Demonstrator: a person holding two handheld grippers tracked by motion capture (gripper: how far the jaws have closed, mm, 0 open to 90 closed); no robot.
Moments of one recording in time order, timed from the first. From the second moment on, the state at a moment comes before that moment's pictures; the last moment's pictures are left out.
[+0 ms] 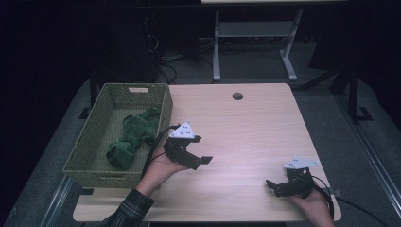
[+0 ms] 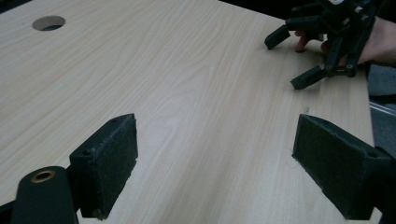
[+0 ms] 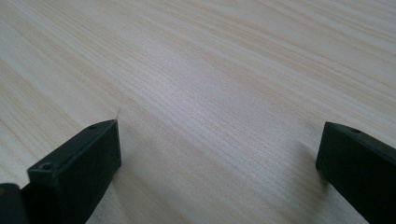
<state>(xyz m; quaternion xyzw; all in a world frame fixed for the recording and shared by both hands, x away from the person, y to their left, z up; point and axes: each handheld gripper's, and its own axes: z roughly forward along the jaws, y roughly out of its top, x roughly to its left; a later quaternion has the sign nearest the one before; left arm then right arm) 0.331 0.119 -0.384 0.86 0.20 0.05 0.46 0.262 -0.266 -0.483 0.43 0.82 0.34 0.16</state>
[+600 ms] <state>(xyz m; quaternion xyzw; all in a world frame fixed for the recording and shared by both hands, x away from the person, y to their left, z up) 0.345 0.133 -0.364 0.87 0.19 0.04 0.46 0.262 -0.266 -0.483 0.43 0.82 0.34 0.16</state>
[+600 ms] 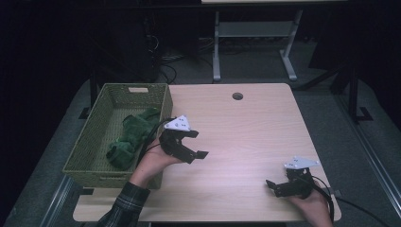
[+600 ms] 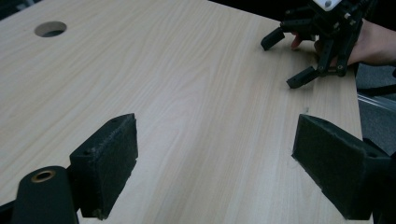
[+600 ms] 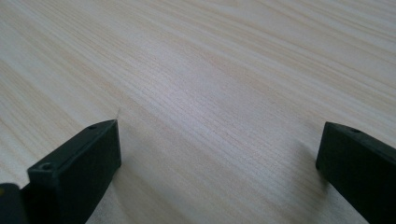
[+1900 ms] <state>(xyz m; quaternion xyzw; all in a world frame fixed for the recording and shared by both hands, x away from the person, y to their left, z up) 0.355 0.215 -0.333 0.85 0.25 0.12 0.45 0.262 -0.266 -0.483 0.44 0.82 0.34 0.16</state>
